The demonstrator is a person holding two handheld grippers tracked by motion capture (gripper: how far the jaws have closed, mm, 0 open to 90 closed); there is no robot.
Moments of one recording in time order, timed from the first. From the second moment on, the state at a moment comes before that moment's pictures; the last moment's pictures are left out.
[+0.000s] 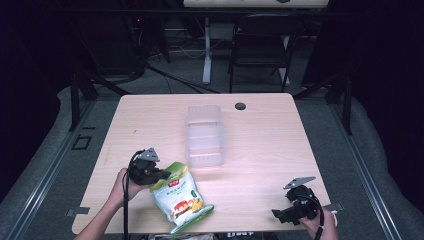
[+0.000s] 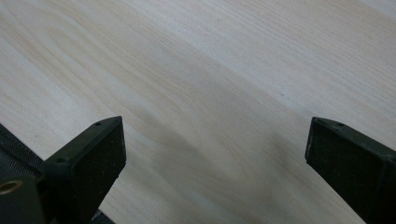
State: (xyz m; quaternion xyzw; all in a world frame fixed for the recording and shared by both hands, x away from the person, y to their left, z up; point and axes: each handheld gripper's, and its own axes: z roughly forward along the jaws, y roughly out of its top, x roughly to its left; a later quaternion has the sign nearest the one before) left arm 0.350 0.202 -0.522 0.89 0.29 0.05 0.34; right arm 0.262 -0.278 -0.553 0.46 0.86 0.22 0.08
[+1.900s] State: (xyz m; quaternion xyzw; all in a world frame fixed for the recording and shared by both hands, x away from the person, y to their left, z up) left arm 0.339 0.224 -0.449 0.87 0.27 0.17 0.38; right arm 0.261 -0.279 -0.553 0.46 0.85 0.22 0.09
